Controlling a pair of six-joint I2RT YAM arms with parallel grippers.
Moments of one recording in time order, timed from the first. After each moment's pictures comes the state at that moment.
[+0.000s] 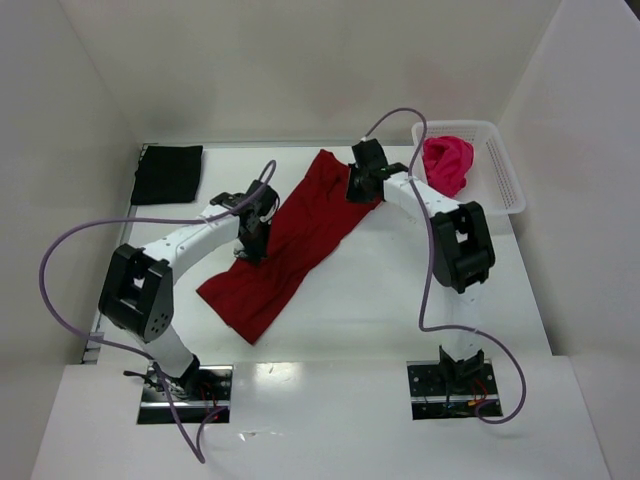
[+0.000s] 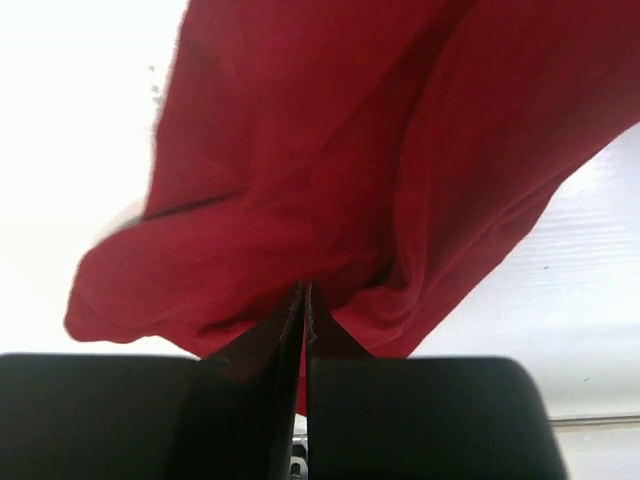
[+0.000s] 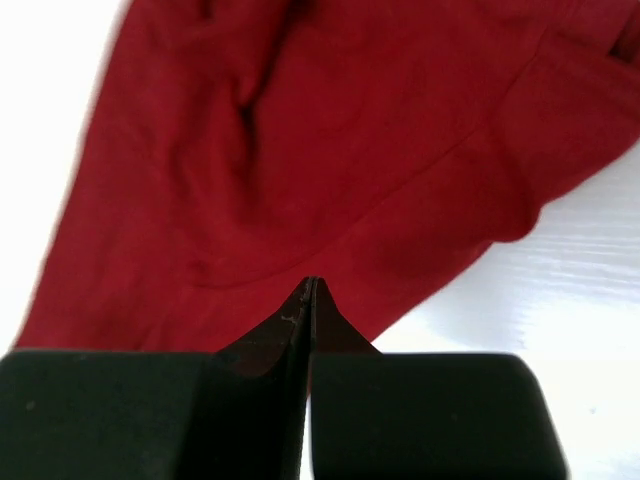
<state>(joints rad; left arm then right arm) -0.46 1.65 1.26 -0.90 -0.12 -0.34 0.40 2.03 1.61 -0.43 0.03 0.49</state>
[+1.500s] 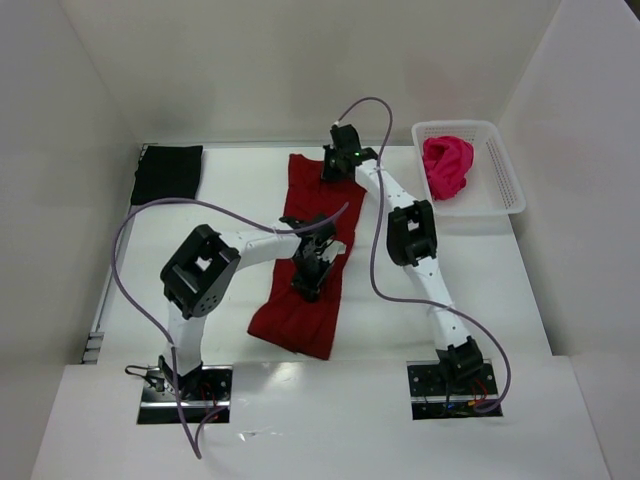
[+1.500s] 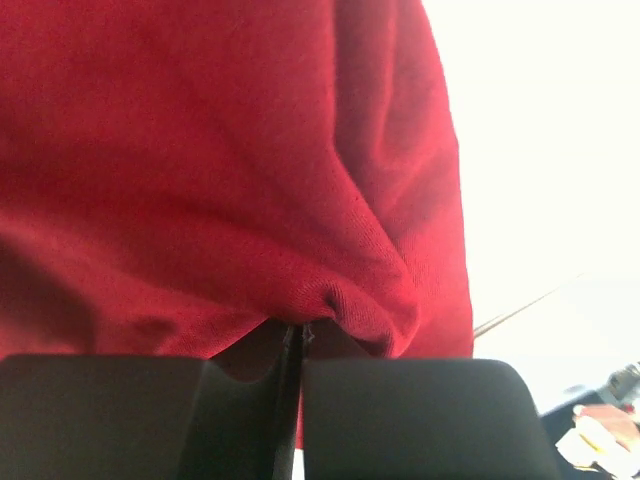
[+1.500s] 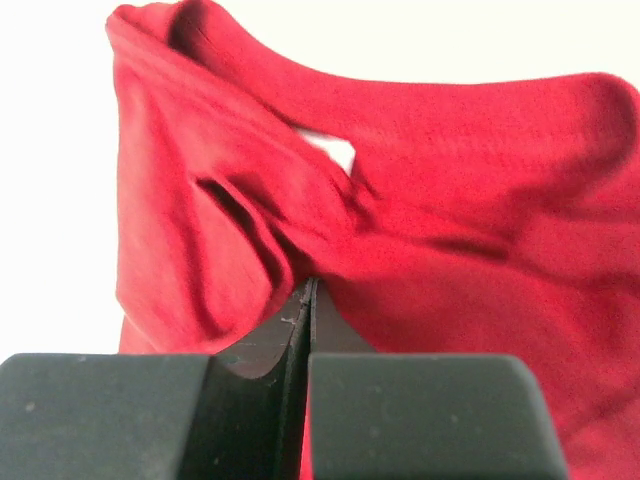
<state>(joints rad) -0.74 1.99 1.33 -0.78 0.30 -0.26 0.40 2.72 2.52 -0.56 -0.08 0.44</state>
